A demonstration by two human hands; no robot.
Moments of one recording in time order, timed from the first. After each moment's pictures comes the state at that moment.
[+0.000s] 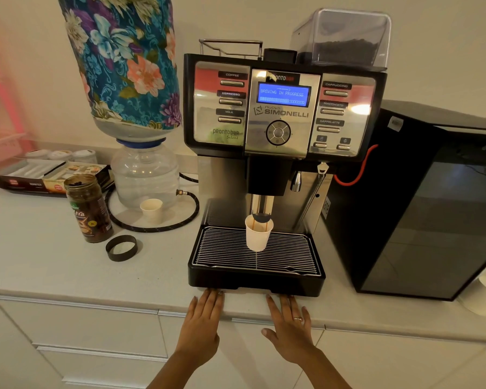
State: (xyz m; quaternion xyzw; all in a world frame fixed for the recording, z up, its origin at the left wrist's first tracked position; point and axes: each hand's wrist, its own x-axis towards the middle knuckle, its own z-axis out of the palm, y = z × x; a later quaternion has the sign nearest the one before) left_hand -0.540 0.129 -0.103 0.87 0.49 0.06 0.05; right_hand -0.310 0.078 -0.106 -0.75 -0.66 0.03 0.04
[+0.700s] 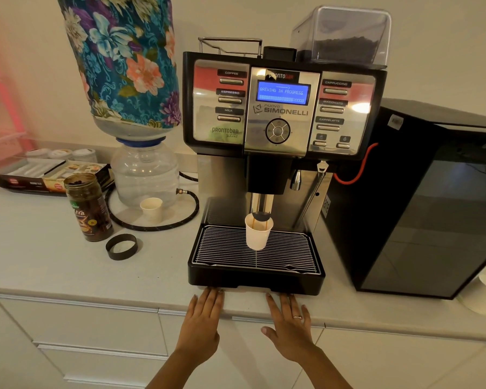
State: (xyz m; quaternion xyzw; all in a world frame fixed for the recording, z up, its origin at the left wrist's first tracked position) left_hand -0.540 0.129 -0.102 0.87 0.49 0.06 0.05; right_hand -0.311 0.077 -0.104 -0.75 -0.66 0.02 0.04
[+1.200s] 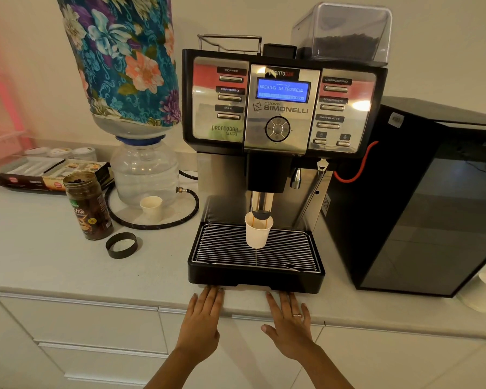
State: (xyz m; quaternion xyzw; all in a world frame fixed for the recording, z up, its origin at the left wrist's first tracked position) left_hand -0.540 0.128 -0.103 0.87 0.49 0.06 0.05; right_hand -0.311 0.076 -0.102 -0.75 -0.66 0.02 0.04
